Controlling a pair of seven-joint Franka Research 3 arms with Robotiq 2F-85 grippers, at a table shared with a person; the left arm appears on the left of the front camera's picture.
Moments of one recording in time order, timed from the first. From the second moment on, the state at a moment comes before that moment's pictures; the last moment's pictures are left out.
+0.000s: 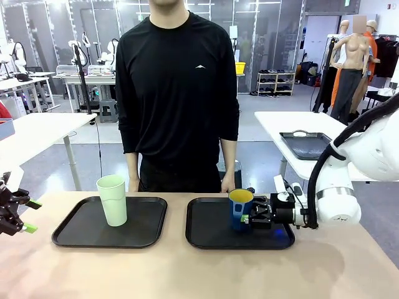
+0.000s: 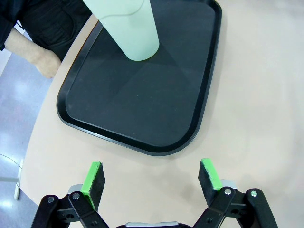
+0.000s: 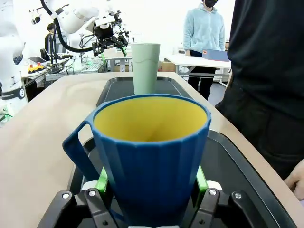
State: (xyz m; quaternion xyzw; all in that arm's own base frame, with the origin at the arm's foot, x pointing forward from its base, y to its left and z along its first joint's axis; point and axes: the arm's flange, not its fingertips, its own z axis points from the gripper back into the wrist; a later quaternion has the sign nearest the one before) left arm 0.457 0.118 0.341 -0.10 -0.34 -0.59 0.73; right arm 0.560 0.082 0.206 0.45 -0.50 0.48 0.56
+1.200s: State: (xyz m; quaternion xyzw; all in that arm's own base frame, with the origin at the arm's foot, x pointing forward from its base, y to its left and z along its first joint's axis) left arm 0.457 0.118 0.341 -0.10 -0.34 -0.59 0.73; right arm 0.564 0.063 0.197 0.43 -0.50 0.47 0.59
